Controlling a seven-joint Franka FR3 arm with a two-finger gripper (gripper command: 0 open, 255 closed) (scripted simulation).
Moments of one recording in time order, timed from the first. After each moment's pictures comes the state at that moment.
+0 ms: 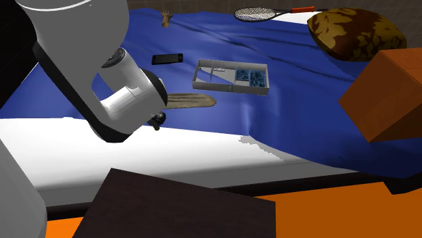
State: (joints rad) arm 0.41 0.48 -0.08 -2.45 -0.61 3.16 1.19
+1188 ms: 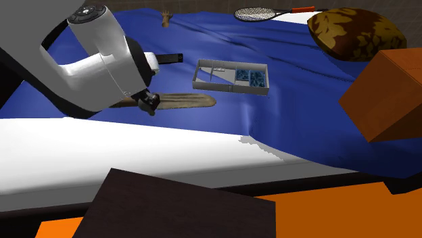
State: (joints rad) arm 0.15 0.21 0.22 -2.53 -0.41 2.95 0.99
